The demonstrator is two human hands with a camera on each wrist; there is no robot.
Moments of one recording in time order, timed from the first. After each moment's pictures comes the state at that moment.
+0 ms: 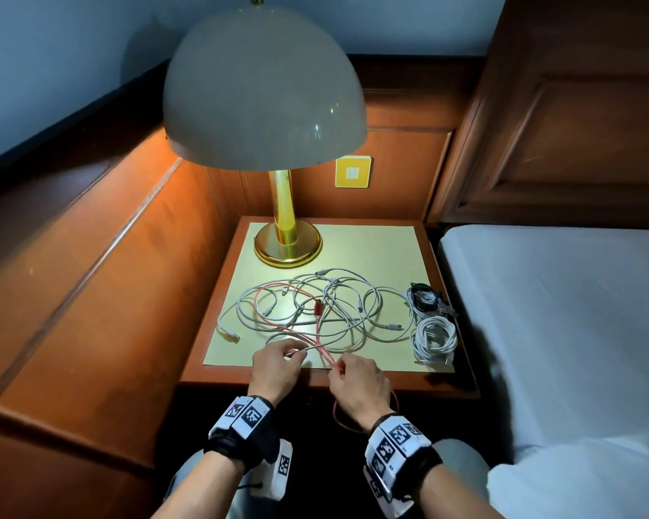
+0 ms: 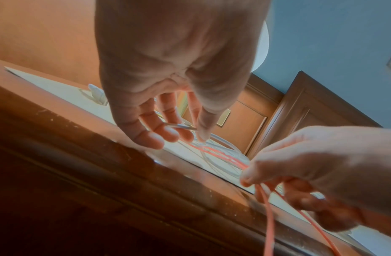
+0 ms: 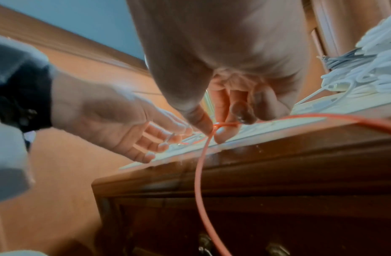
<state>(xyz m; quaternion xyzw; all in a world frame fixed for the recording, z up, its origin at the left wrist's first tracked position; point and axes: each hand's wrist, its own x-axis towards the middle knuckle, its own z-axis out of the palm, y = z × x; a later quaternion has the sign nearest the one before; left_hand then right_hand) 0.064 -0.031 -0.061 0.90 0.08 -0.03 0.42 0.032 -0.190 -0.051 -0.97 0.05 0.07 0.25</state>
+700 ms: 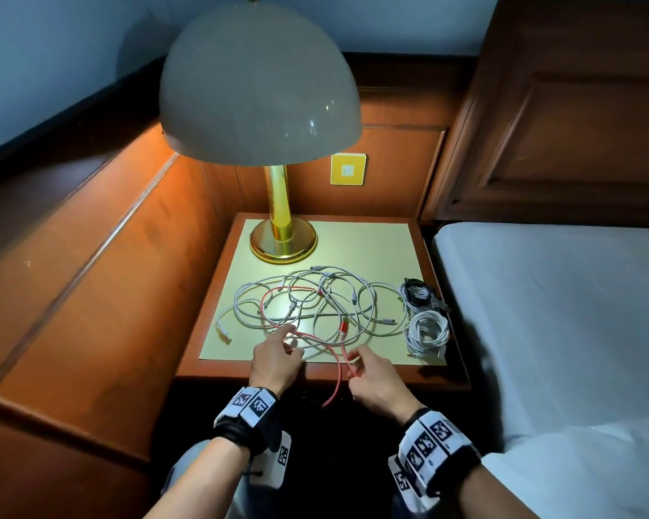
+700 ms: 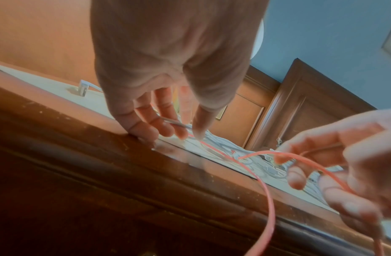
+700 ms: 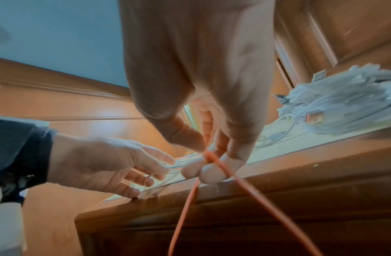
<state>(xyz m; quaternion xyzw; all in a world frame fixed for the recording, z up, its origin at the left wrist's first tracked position) 0.062 -0.039 -0.058 0.91 0.09 -0.07 0.40 0.025 -0.236 -0.043 -0.90 0.02 0.18 0.40</state>
